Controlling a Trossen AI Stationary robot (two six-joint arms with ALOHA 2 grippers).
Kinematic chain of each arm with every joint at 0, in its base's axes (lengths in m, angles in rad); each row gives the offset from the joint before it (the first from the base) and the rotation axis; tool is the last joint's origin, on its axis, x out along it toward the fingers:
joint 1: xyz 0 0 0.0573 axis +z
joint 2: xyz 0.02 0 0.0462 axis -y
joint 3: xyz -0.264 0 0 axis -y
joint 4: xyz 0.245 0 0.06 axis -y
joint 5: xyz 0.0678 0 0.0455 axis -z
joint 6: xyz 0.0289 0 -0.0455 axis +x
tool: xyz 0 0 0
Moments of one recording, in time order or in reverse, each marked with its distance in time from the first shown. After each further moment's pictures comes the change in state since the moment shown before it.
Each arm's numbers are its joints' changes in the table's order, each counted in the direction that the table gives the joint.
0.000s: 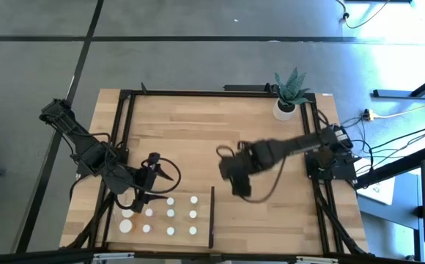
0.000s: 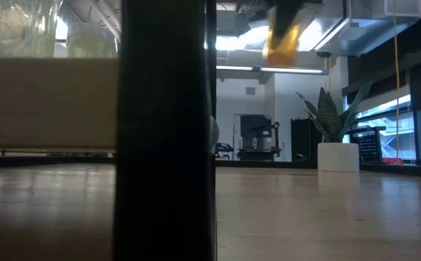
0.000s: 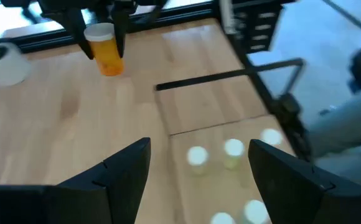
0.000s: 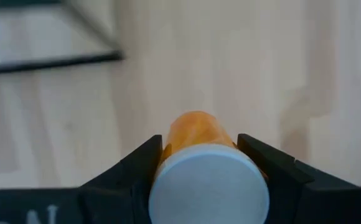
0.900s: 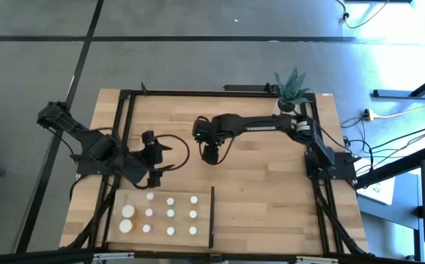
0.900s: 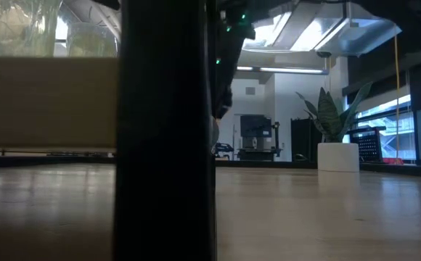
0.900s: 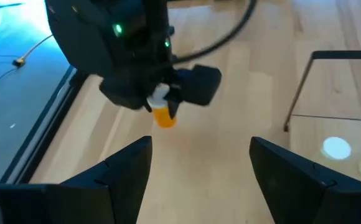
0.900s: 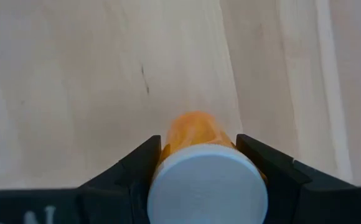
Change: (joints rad) left arm 0.151 0.001 0.000 -0.227 -0.260 -0.171; right arm -0.374 -0.324 0.020 0.397 -0.073 -0.289
